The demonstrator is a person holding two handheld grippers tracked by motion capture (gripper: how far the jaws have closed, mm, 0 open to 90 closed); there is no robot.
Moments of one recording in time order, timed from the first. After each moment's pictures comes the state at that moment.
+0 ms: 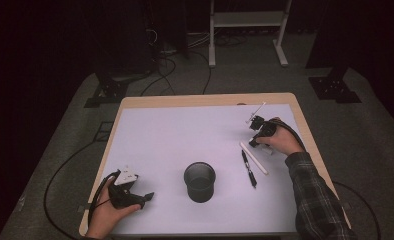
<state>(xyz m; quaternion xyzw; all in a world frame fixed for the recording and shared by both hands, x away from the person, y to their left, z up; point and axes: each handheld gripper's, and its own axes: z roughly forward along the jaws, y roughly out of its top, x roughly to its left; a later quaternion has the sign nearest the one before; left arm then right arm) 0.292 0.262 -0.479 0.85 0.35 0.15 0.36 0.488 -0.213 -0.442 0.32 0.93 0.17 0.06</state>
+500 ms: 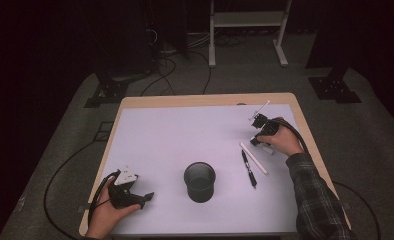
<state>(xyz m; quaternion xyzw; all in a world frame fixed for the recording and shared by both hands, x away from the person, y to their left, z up) 0.292 0.262 -0.479 0.85 0.35 0.15 0.36 0.487 -0.222 -0.436 0.35 0.92 0.18 0.06</state>
